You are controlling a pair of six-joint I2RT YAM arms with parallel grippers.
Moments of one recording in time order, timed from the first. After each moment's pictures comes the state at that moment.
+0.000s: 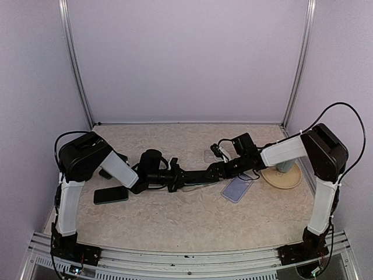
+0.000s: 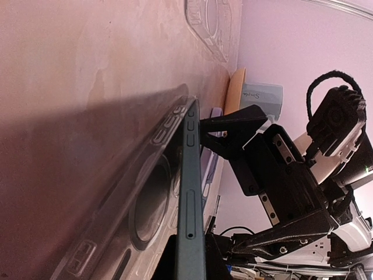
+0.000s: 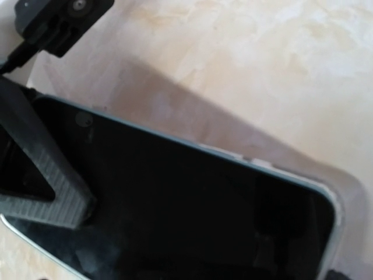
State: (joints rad) left arm -0.71 2.21 1.01 0.82 0.60 -1.37; right arm 0.56 1.94 1.05 0.06 -0.59 0.25
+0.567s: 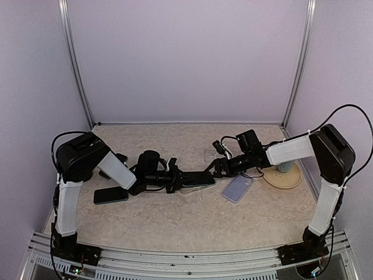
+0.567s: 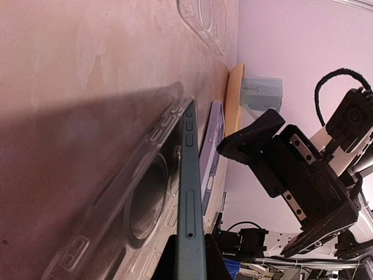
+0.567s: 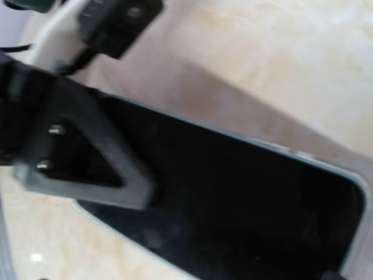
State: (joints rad) left arm -0.71 2.17 0.96 0.85 0.60 -1.33; right arm 0.53 1.87 1.03 0.05 -0.71 0.28
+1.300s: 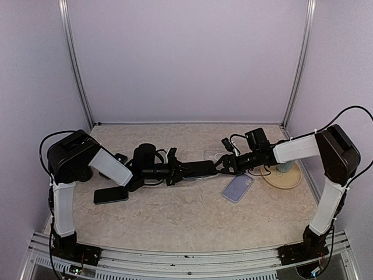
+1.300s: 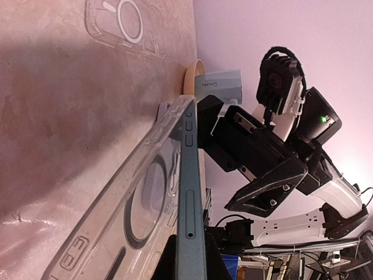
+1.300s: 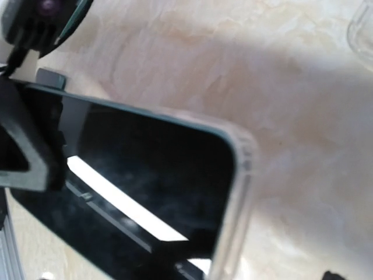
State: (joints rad) left arm -0.71 2.08 0.95 0.89 0.61 -1.28; right arm 0.45 1.82 0.99 0.03 -0.75 0.30
